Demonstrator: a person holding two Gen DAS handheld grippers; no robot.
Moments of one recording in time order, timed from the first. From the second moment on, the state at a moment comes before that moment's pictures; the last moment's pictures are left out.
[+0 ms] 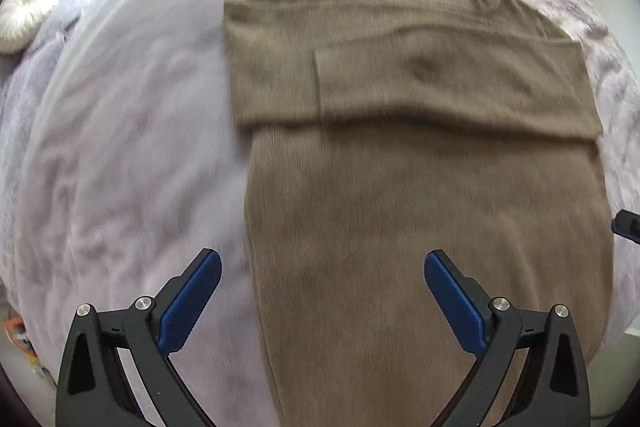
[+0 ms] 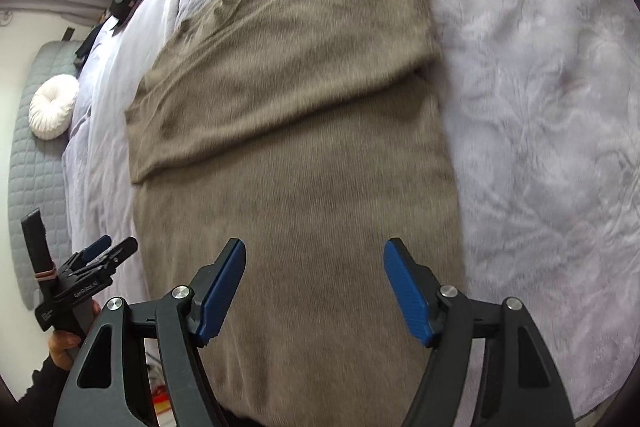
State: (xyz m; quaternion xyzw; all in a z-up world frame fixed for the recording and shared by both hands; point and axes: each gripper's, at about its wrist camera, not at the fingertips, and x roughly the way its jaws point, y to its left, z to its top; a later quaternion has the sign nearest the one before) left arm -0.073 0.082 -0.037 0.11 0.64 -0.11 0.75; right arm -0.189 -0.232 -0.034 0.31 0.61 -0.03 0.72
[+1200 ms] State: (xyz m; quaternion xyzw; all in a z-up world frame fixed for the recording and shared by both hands) left arm -0.235 0.154 -0.072 0.03 0.72 -0.27 0.65; right arm -0.394 -0.214 -0.077 0.46 0.58 -0.02 0.67
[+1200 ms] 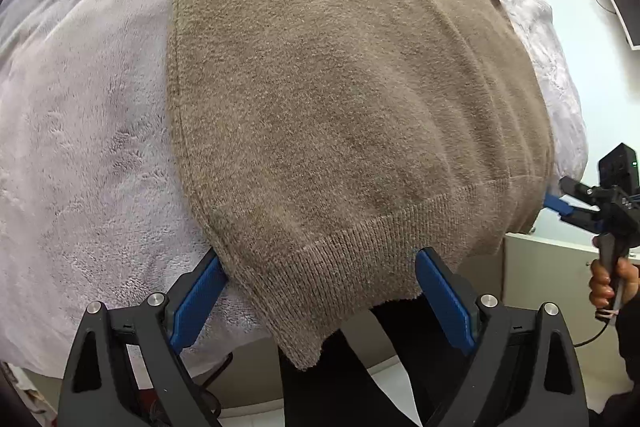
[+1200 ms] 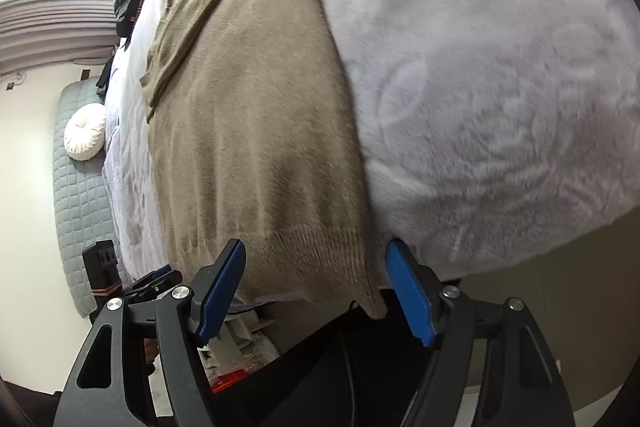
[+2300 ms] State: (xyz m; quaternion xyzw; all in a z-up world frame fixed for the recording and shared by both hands) left arm -0.034 0.094 -0.032 -0.04 0.67 -0.16 0.72; right arm -0.160 -0.310 -0.076 0.57 0.51 0.06 0.64
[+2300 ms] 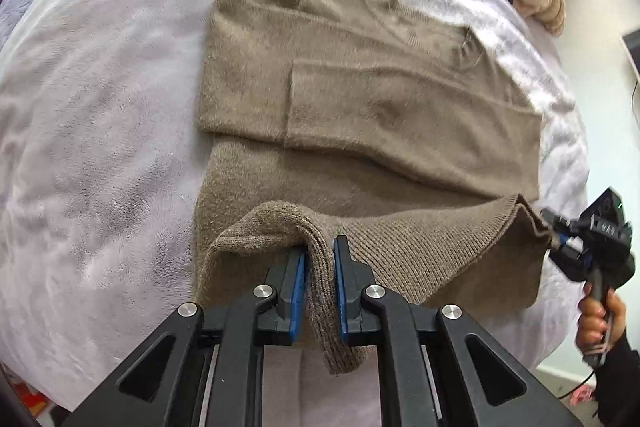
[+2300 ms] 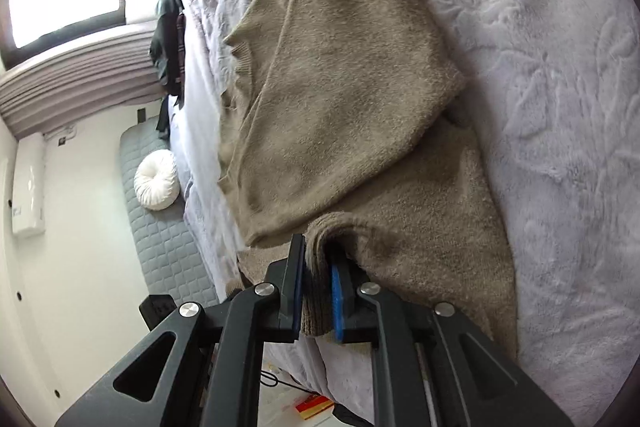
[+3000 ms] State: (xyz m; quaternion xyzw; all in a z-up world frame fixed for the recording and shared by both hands) left arm -0.062 0.051 -0.034 0.25 0.58 -0.28 0.72; right arm -0.120 -0.288 -0.019 0.26 0.60 -0.04 0.76
